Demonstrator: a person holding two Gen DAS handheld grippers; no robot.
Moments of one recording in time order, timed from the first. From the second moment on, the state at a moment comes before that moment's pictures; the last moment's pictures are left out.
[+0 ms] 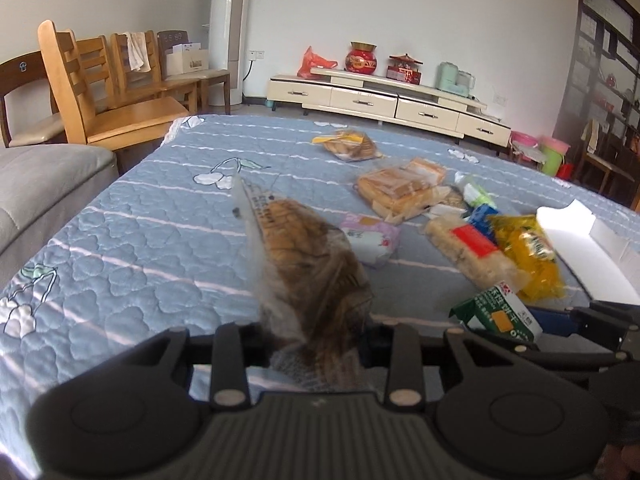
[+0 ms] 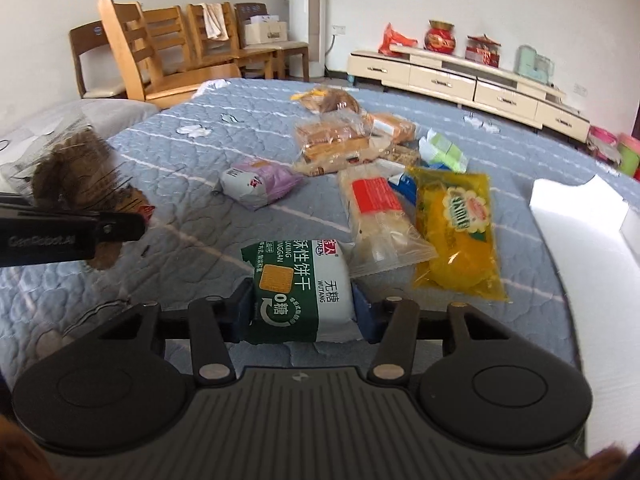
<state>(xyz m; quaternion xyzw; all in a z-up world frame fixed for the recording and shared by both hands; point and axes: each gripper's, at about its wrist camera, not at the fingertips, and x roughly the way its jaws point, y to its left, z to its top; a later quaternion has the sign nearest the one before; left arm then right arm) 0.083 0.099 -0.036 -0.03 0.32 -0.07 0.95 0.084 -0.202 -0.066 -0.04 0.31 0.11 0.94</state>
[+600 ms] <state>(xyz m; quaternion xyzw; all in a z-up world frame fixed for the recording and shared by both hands) 0.036 0.037 0.000 -0.01 0.29 -0.08 0.95 0.018 -0.266 -0.008 -0.02 0.30 0.06 0.95</state>
